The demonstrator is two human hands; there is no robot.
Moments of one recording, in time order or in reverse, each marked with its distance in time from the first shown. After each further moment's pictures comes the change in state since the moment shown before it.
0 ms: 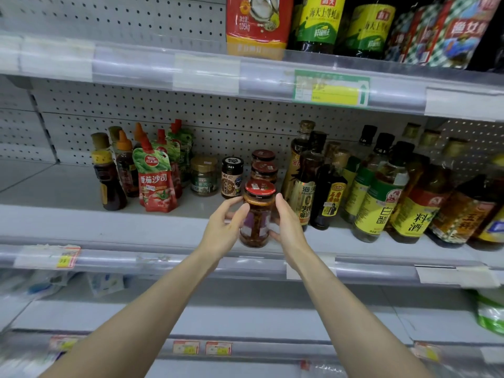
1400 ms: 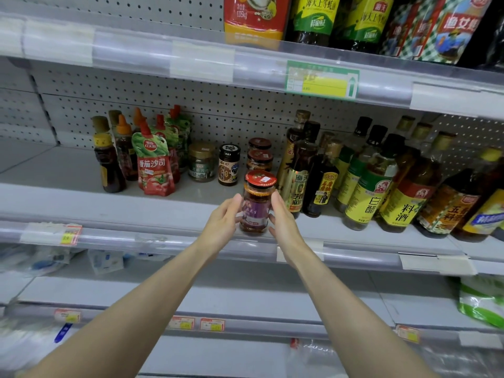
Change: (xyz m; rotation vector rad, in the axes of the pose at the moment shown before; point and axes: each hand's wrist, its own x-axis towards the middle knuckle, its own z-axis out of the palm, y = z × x) left_hand -0.029 0.011 0.013 -0.020 -0.077 -0.125; right_hand -0.022 0.008 -0.013 -0.152 -0.039 0.058
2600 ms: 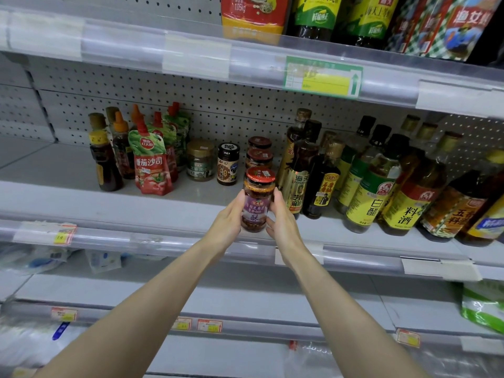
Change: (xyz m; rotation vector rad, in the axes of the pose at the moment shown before) left_hand -0.004 0.014 0.016 -0.055 -0.114 0.015; right_hand 0.010 0.006 -0.003 0.070 0.031 0.008
